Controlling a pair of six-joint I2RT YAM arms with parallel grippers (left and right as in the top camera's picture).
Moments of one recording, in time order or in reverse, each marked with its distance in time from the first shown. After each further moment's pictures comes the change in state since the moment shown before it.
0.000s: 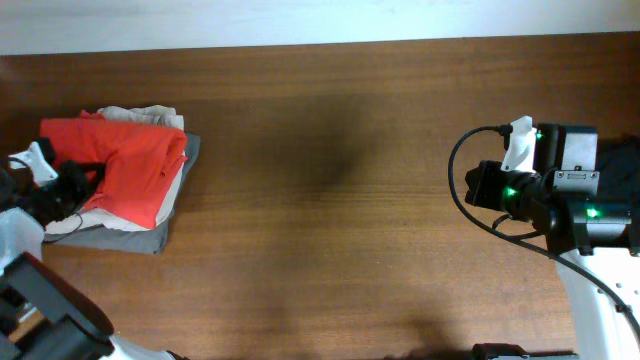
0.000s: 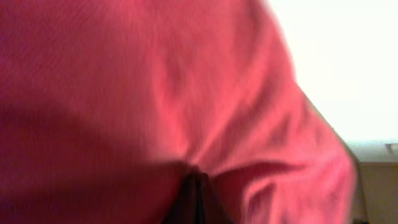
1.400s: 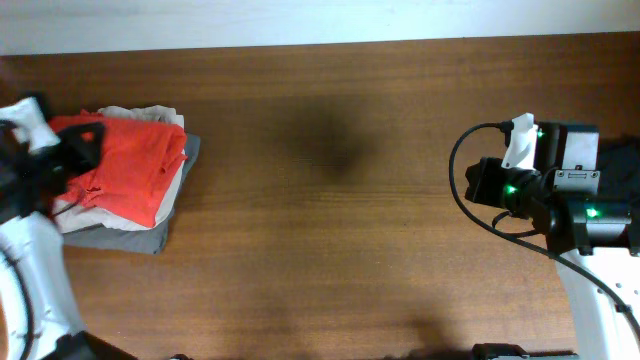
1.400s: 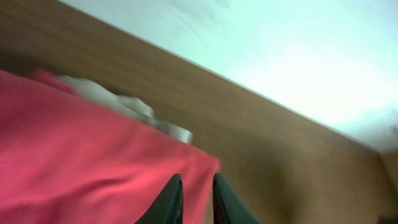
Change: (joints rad) left arm -0.192 -0.310 0.051 -0.066 -0.142 -0.036; right arm 0.000 0.000 0.000 0.031 0.000 0.004
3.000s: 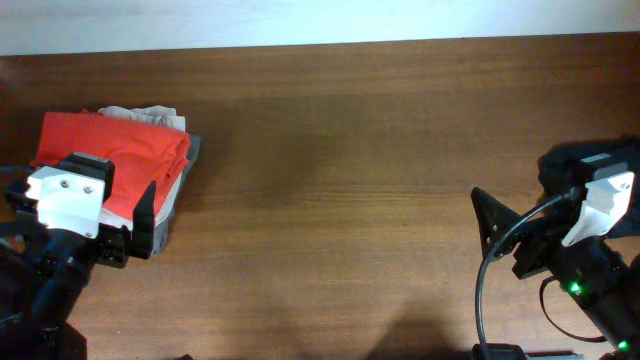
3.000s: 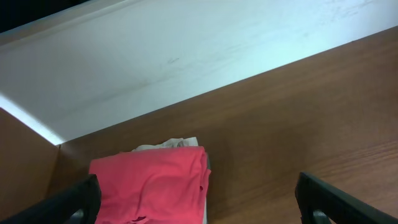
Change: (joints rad) left arm -0.127 -0.631 0.196 -0.542 -0.224 0.595; right arm 0.000 -0.427 0.189 -0.031 -0.119 -0.199
